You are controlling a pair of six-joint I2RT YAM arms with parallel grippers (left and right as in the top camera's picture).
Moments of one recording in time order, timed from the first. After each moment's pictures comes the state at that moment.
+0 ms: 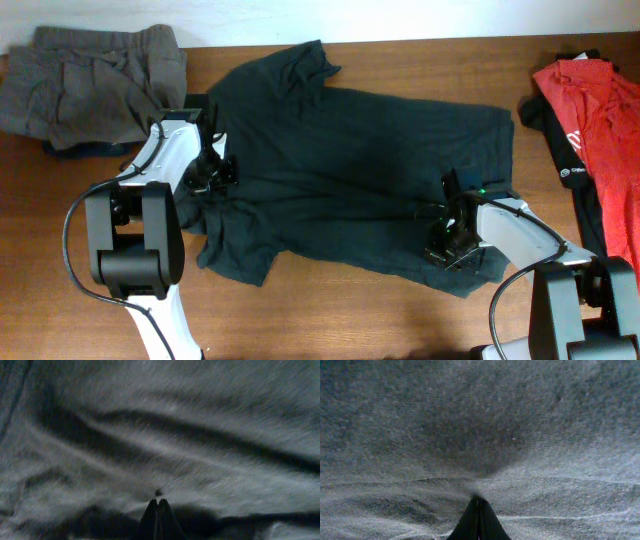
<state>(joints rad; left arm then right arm) -0.05 2.11 1.53 -1.03 0.06 -0.13 0.07 1.62 0.79 -0.84 -0.10 0.56</state>
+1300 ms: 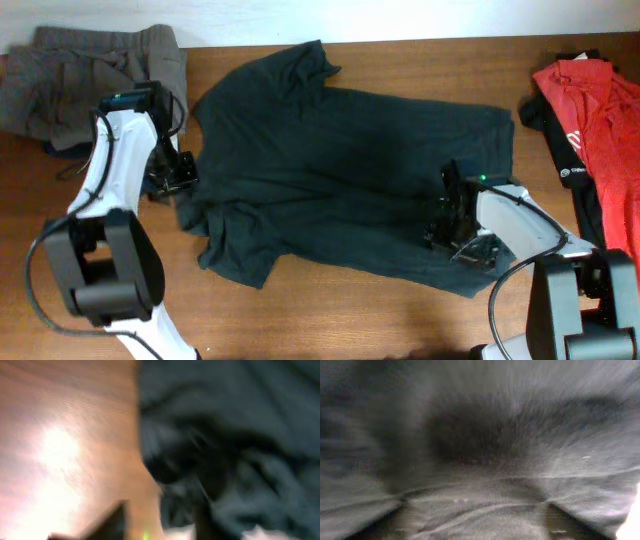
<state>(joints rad) 0.06 1.97 1.65 -1.40 -0.06 -0.21 0.07 1.65 0.91 -0.97 0.05 0.53</state>
